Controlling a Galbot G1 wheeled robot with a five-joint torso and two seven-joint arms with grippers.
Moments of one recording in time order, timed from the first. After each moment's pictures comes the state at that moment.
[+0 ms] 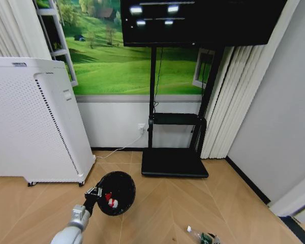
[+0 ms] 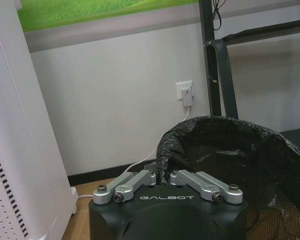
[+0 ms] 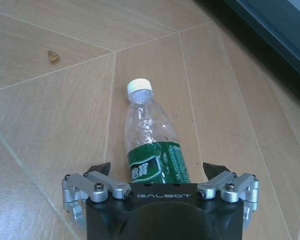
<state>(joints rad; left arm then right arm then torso) 1.52 -1.20 -0.58 -1.95 -0.19 0.08 0.03 -1.33 0.78 -0.09 1.11 0.11 0.22 0.04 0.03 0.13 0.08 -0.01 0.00</state>
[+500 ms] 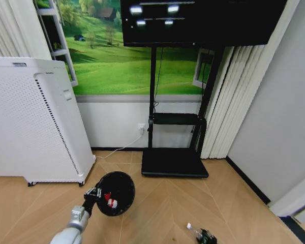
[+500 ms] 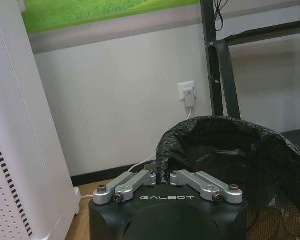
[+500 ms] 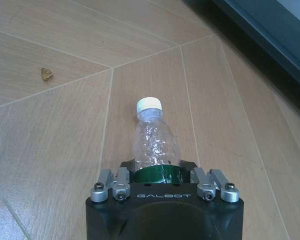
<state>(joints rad) 1.53 -1.20 -0.59 -1.95 -0.18 0.06 0.03 -1.26 0.80 -0.13 1.08 0.10 0.23 0.02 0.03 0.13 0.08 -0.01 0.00</state>
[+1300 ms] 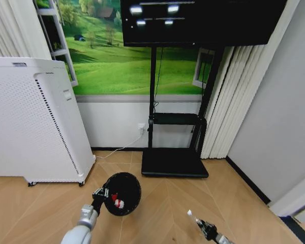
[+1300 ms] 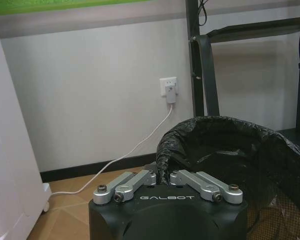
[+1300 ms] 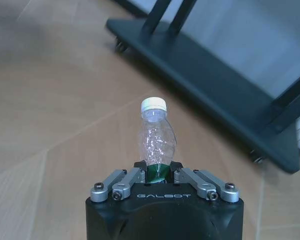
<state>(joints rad) 1.43 -1.26 -0.48 -1.85 -0.15 0.06 0.03 -1.29 0.69 -0.01 1.33 0.28 0.20 0.04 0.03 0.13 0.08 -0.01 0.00</state>
